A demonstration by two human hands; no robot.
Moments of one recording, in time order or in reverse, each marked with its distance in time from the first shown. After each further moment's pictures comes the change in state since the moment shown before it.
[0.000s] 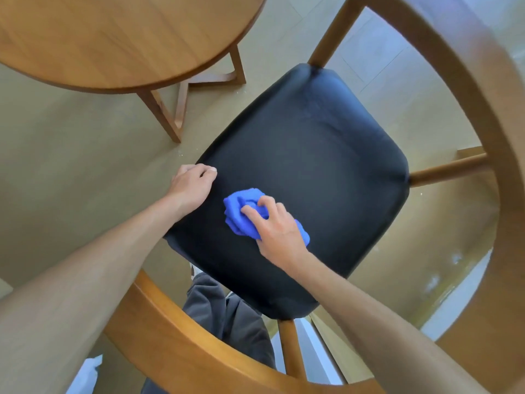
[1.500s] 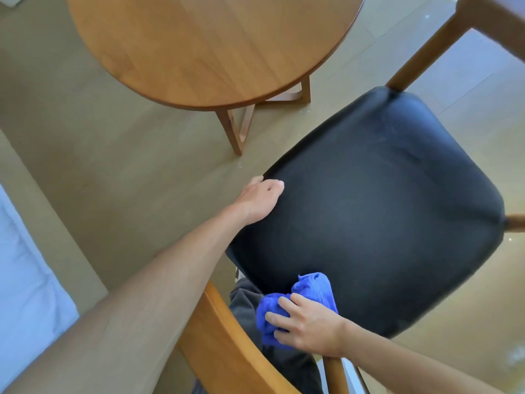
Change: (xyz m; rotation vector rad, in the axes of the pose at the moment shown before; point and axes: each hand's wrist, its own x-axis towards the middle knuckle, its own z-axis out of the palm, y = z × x) left_hand -0.002 0.008 -0.007 -0.035 -0.170 -0.003; right_hand -0.065 -0.027 0.025 -0.130 -0.268 -1.035
